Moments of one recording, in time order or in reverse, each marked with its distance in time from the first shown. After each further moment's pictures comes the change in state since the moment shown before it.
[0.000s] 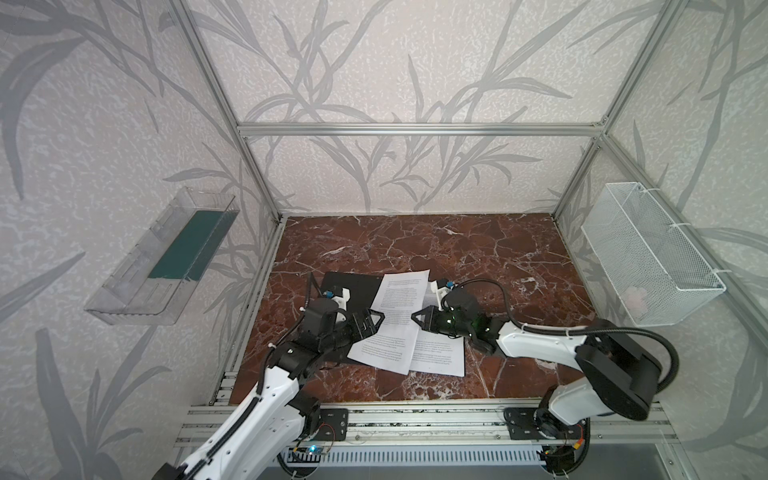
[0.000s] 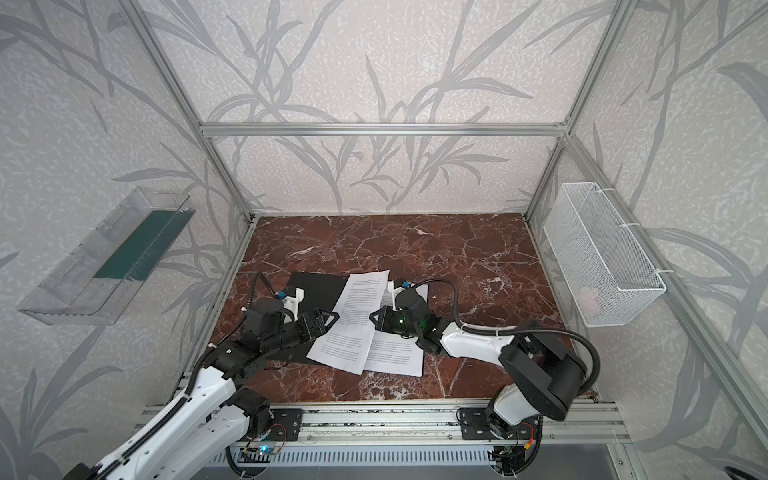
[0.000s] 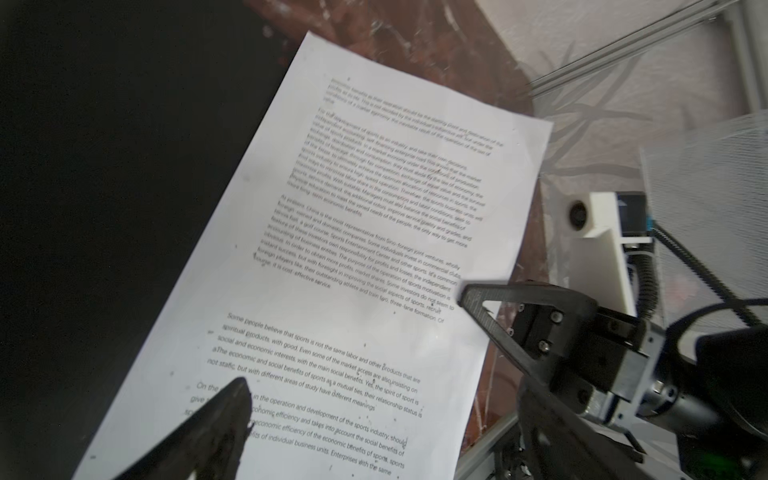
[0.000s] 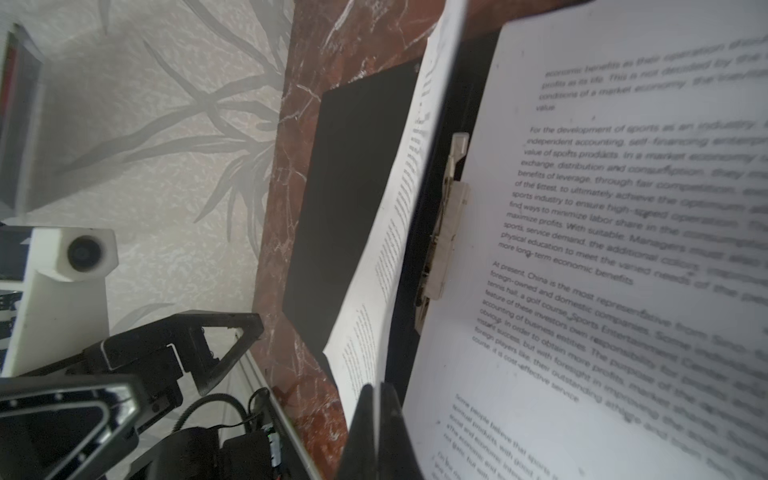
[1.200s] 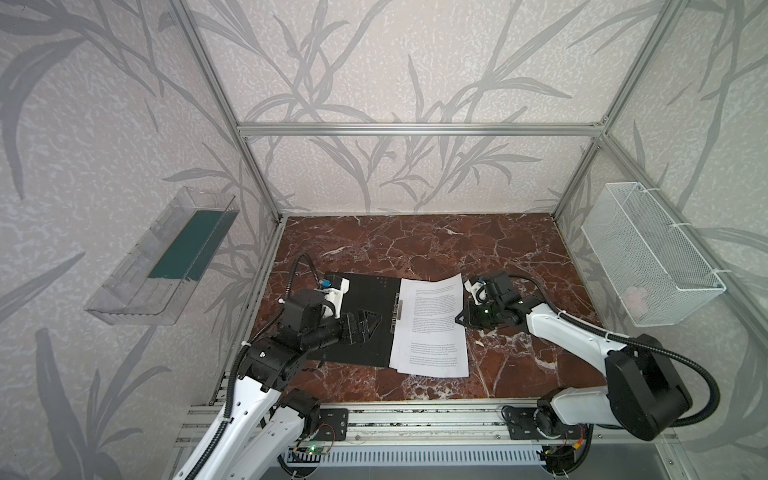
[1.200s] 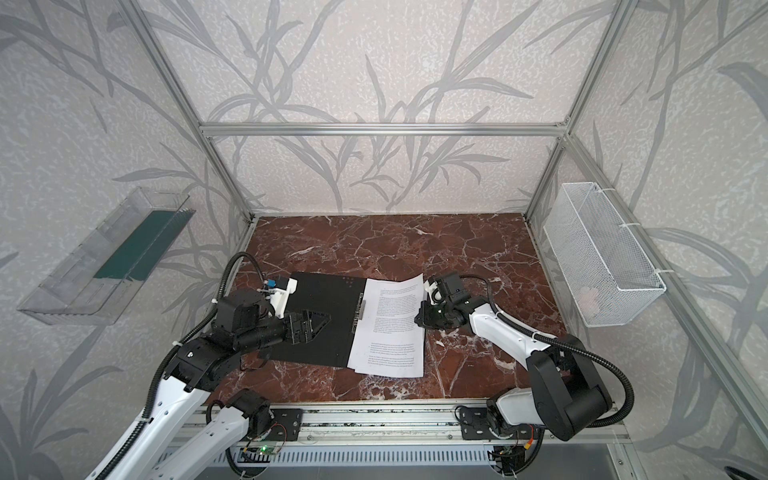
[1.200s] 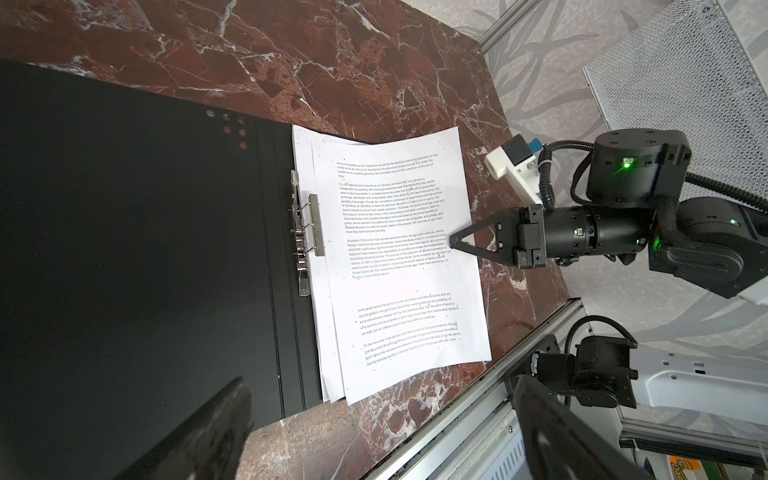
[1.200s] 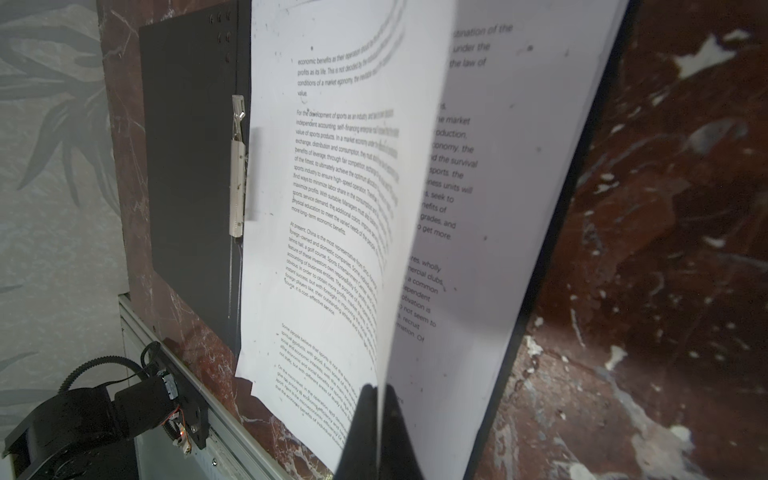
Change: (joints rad) left arm 0.000 -0.018 0.253 -0.337 0.045 0.293; right arm -0.342 -0.043 0.065 -0.605 -0.183 -0.379
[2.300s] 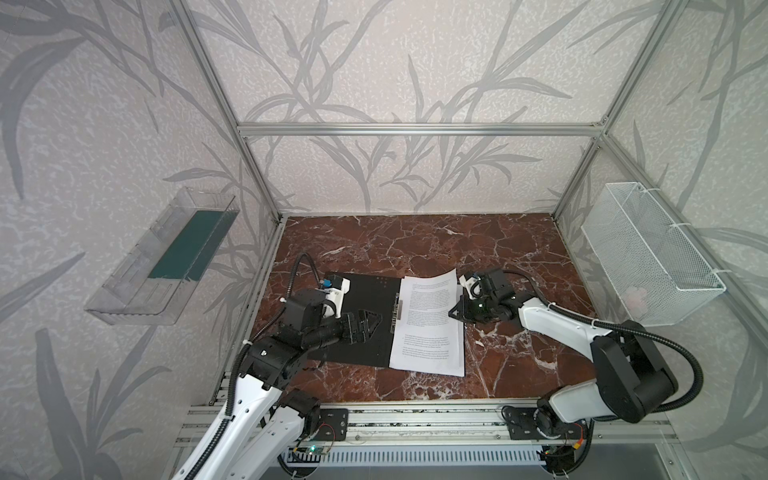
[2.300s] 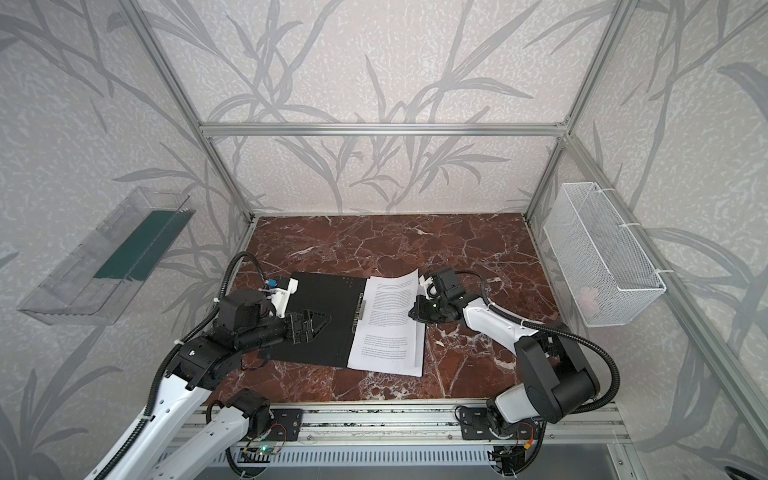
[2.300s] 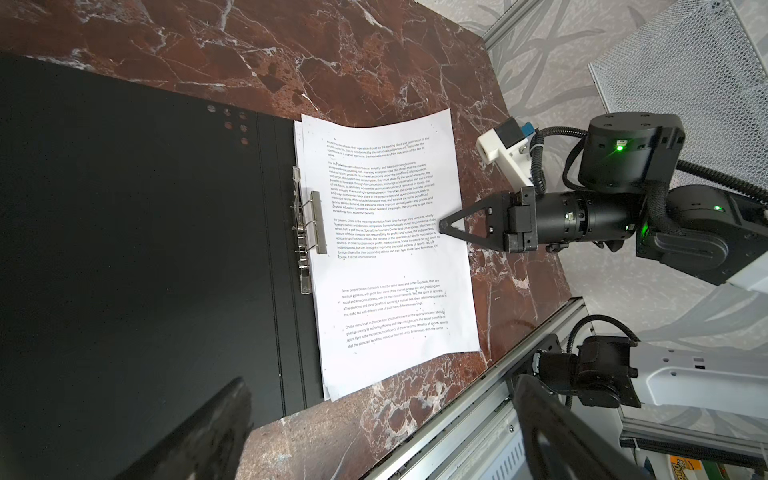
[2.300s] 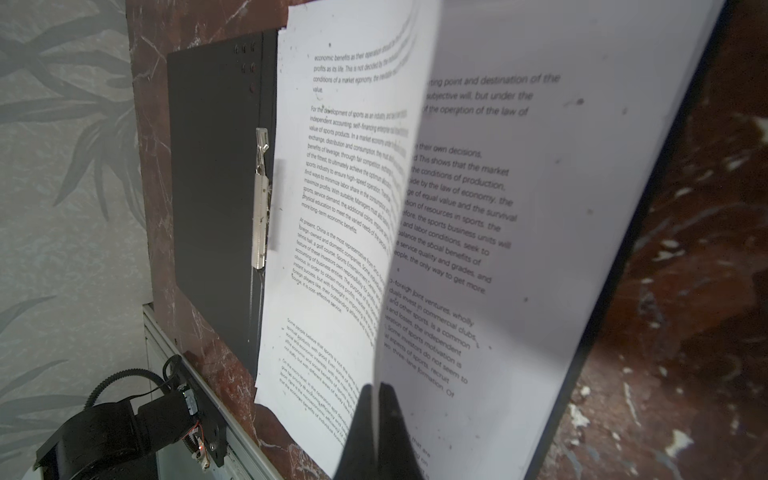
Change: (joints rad) left arm 0.000 0.002 -0.002 0.000 0.000 0.000; right arm 0.008 0.090 0.042 0.080 -0.035 0.022
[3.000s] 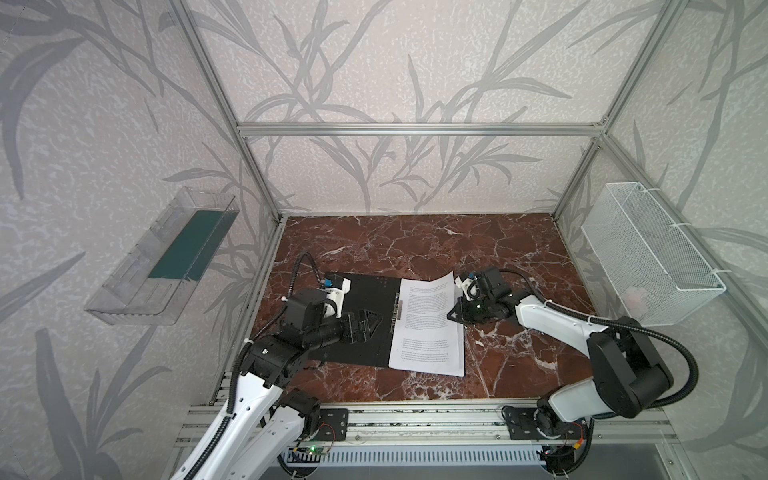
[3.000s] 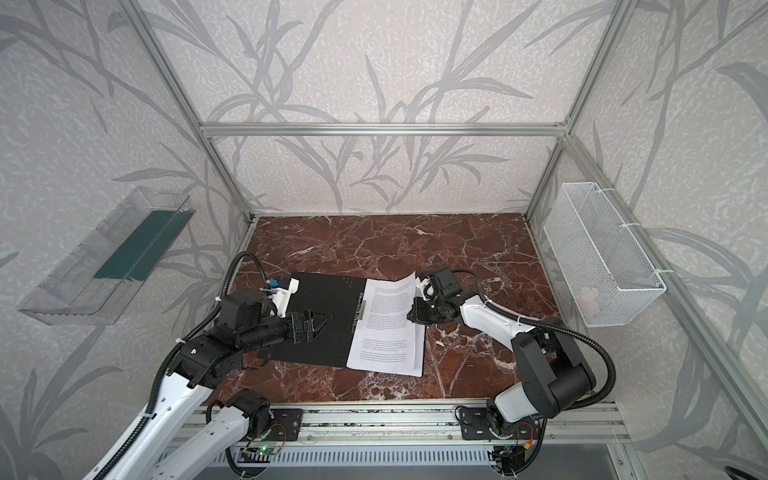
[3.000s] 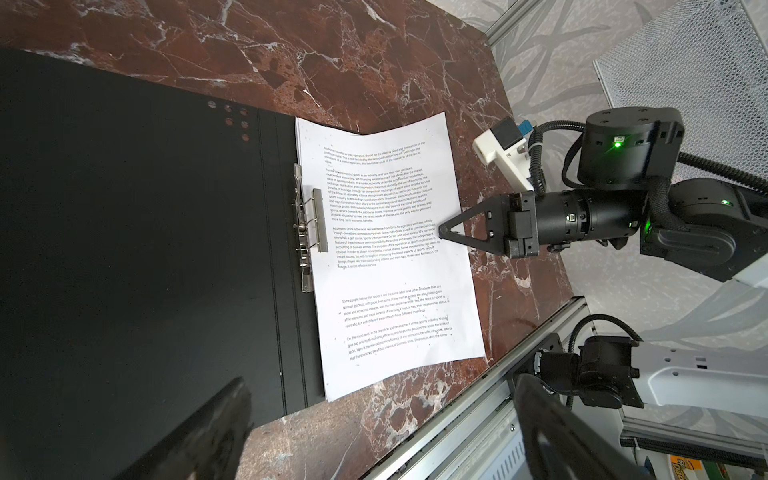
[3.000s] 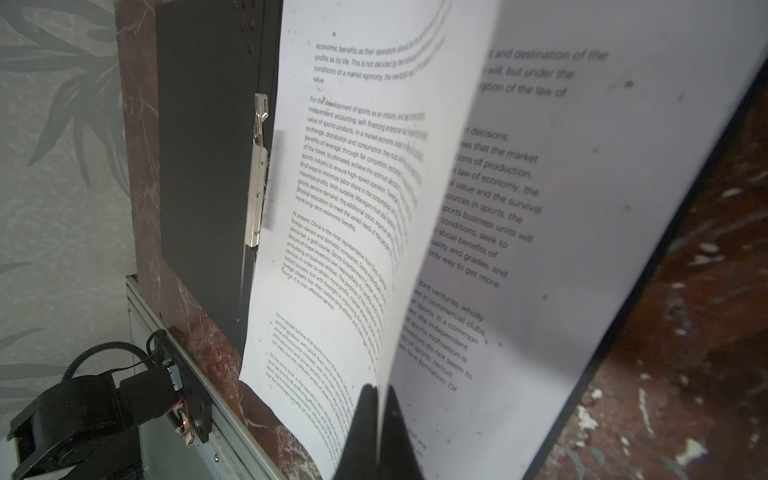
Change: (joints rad) left arm 0.000 0.011 0.000 0.000 0.000 0.000; right arm 0.011 0.019 0.028 -0.058 -0.014 -0.082
